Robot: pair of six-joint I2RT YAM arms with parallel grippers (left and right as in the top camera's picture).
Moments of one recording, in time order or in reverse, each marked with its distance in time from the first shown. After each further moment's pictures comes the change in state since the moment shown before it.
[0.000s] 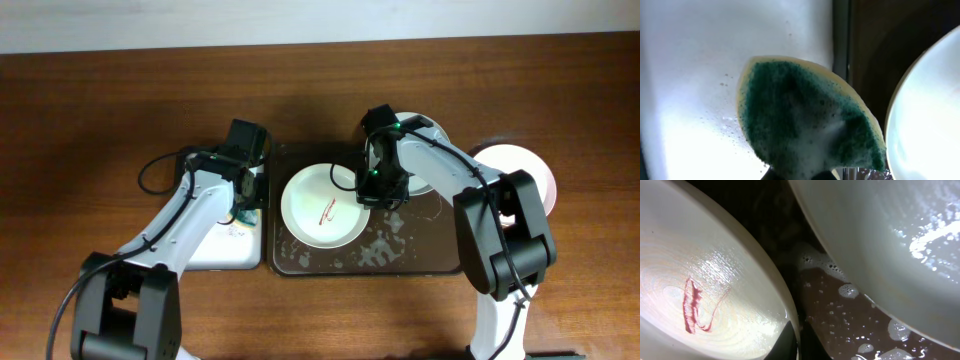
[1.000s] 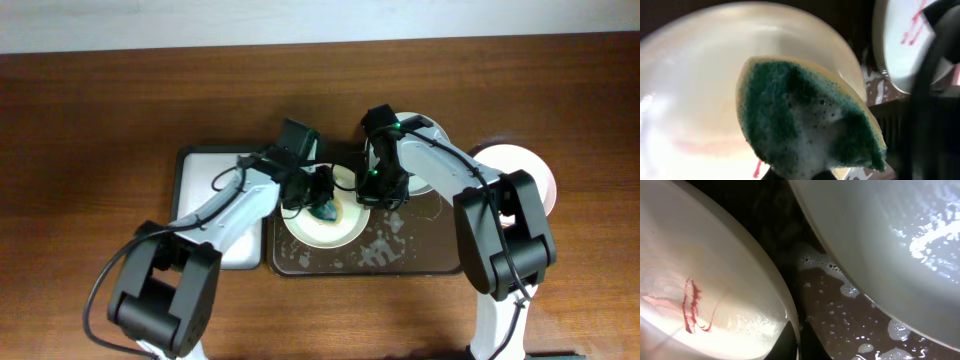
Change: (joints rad) left arm -0.192 0.153 0.059 0.253 0.439 -0.386; right arm 0.000 0.000 0.000 -0.002 0.000 0.000
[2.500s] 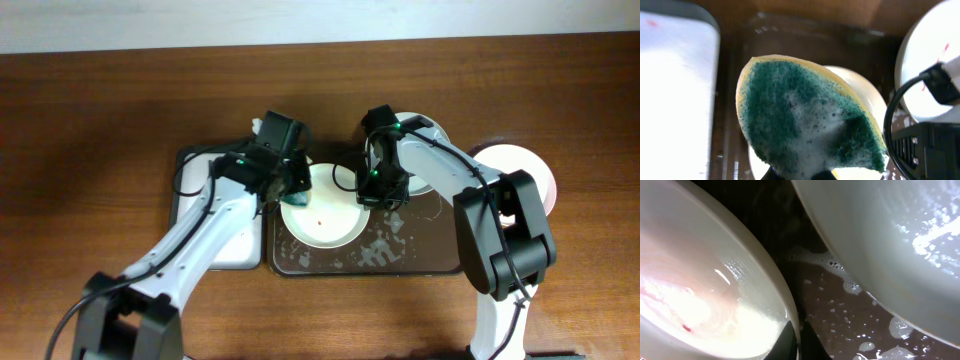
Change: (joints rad) left arm 0.023 -0.209 0.019 -0.150 -0.326 0.035; right arm 0.000 0.000 -0.002 -0.004 -0.006 0.000
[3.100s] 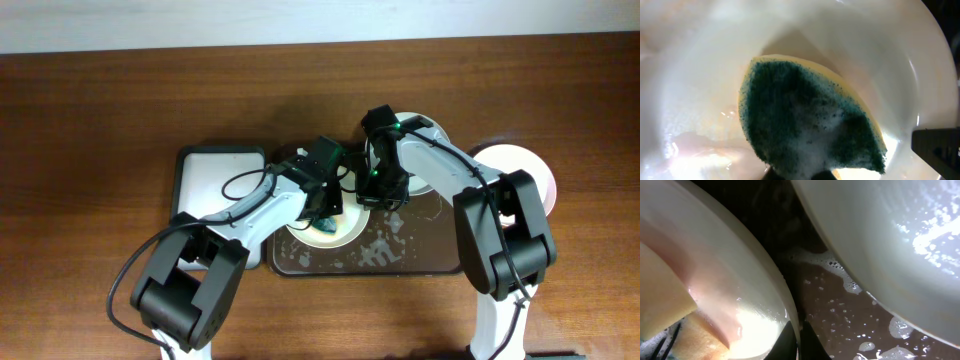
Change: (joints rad) left arm -0.132 0.282 0.000 0.092 0.052 -0.060; right arm 0.000 0.000 0.000 -0.001 -0.001 0.000
